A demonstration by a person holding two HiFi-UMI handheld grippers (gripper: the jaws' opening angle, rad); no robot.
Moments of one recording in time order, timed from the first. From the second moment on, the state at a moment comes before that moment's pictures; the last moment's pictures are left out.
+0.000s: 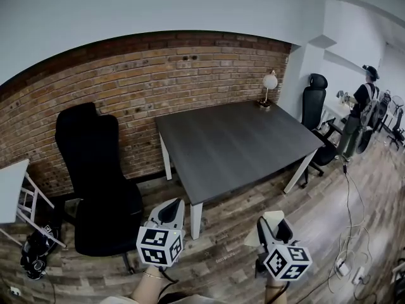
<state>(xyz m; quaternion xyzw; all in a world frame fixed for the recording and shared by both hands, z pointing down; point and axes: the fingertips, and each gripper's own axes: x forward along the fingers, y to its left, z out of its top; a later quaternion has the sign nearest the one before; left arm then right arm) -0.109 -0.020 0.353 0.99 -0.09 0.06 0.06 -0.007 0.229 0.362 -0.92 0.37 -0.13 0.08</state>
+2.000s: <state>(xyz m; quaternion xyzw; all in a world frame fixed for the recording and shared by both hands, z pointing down) 0.176 -0.131 0.379 0.99 -0.11 0.06 0.08 0.278 0.094 0.371 -0.90 0.41 -0.13 0.01</state>
